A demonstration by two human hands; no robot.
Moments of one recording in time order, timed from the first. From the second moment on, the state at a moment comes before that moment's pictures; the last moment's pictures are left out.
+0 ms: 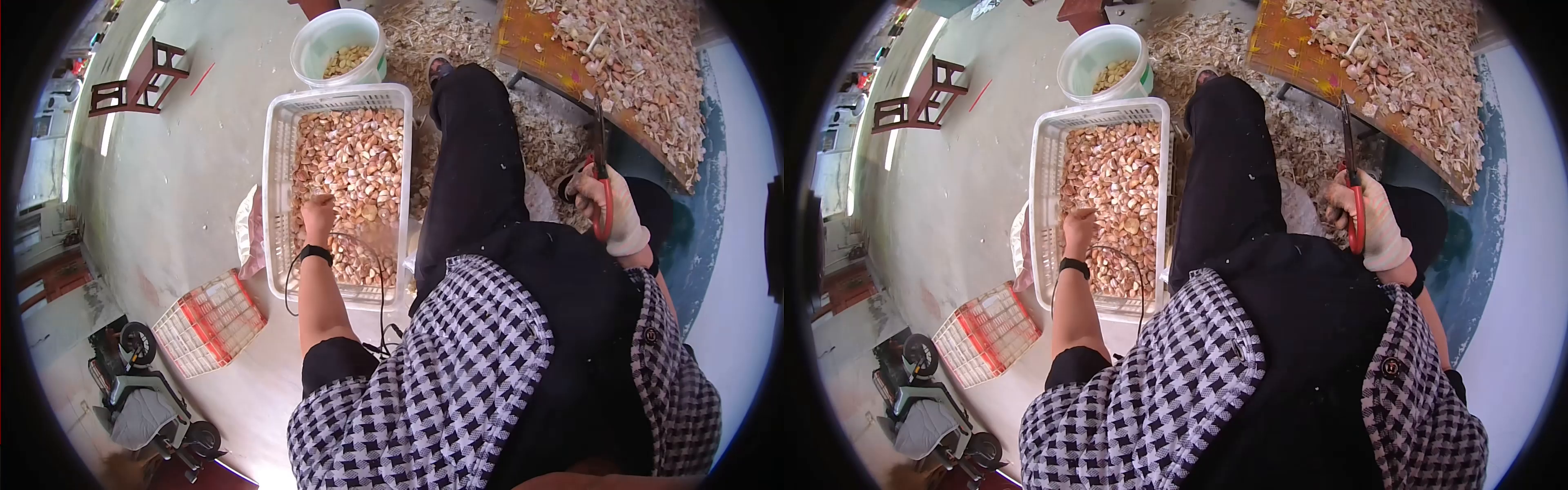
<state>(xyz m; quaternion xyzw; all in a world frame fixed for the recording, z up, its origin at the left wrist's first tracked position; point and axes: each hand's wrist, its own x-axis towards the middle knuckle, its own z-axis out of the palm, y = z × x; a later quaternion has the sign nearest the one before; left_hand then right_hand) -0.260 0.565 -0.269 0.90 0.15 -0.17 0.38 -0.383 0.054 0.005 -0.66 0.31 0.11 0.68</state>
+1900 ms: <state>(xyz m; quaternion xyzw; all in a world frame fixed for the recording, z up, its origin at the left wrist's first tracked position) -0.177 0.145 -0.018 0.73 -0.18 -0.30 0.59 -0.429 -0.031 -0.049 -0.54 0.38 0.03 0.75</state>
